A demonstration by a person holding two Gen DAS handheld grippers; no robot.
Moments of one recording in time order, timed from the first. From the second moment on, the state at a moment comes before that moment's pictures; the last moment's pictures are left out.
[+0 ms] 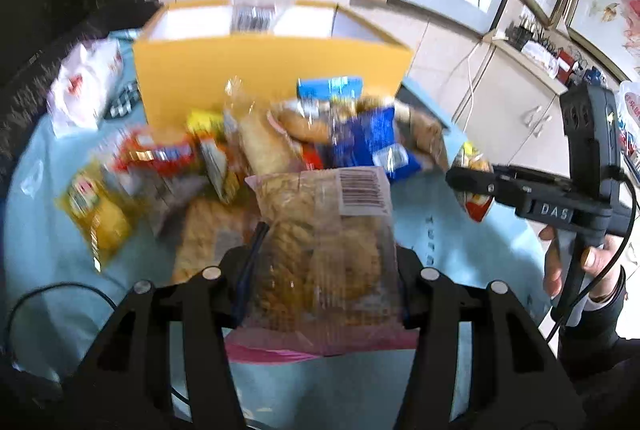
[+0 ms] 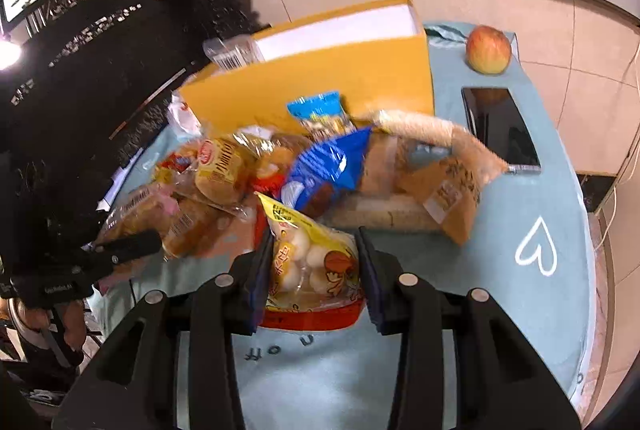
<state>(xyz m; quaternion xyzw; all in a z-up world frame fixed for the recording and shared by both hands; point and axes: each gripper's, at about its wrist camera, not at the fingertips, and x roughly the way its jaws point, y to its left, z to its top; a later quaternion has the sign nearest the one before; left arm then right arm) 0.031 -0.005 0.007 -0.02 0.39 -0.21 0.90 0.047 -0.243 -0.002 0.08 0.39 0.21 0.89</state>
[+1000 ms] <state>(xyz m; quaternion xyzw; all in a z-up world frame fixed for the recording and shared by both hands) 0.263 -0.013 0.050 -0.04 0.38 -0.09 0.92 0.253 -0.218 0.052 0.11 0.37 0.15 0.91</state>
